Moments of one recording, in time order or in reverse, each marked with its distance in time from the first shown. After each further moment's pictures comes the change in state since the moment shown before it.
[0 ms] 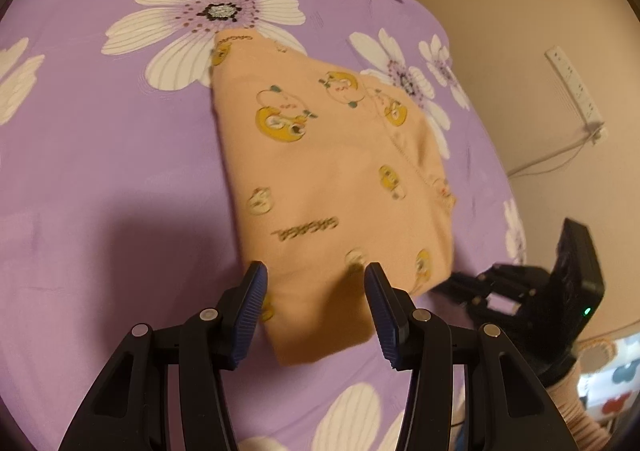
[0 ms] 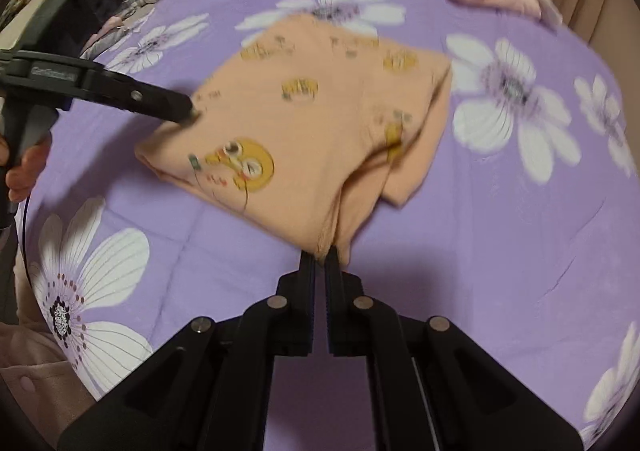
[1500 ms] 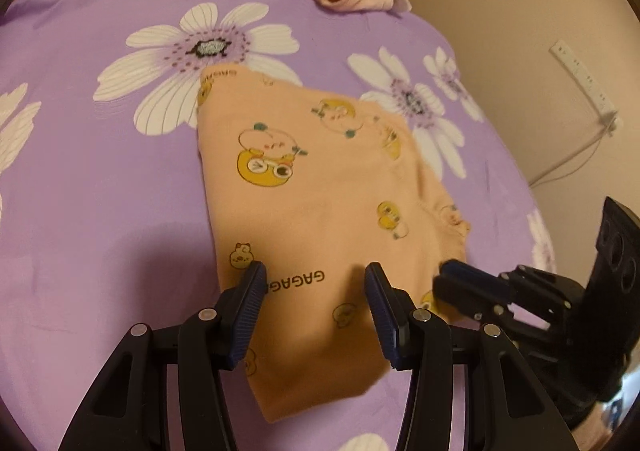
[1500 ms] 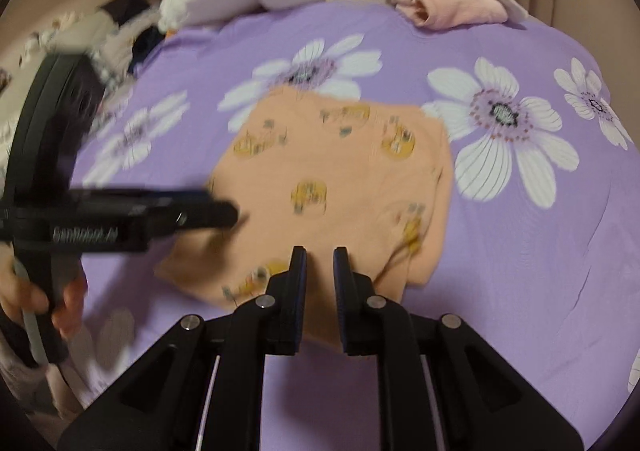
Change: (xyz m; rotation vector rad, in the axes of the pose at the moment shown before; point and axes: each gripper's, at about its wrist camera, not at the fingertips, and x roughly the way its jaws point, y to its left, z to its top) left arm 0.021 -0.021 0.009 0.066 -0.121 0.094; right arm -0.002 0.009 0.037 0.178 -0.163 -0.006
